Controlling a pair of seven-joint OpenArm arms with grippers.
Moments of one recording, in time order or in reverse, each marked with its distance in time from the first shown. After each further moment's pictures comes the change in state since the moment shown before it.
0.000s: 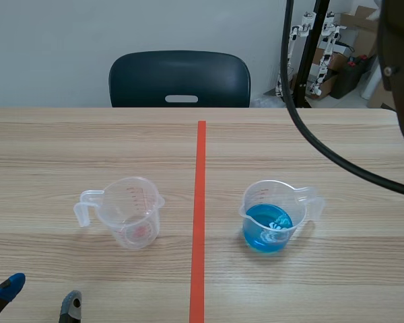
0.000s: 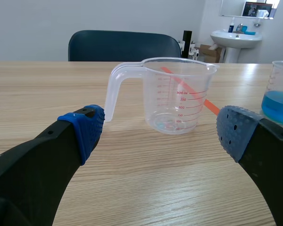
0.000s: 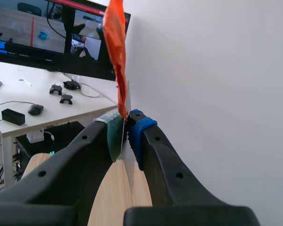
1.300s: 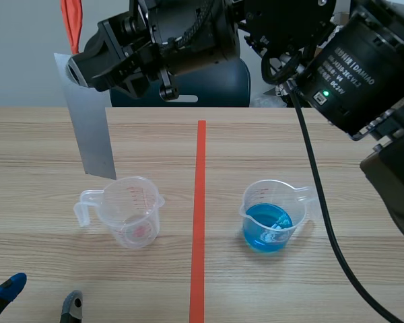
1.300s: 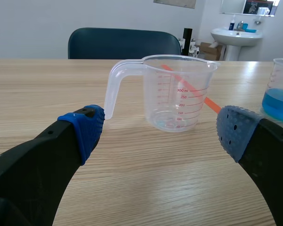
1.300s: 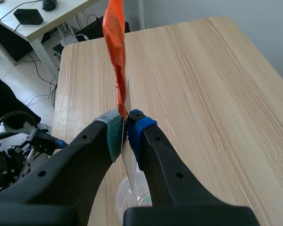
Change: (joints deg) left arm 0.0 0.0 0.0 0.0 0.0 0.0 0.6; right arm -21.4 5.7 -10.3 -11.5 -7.1 7.6 -4.1
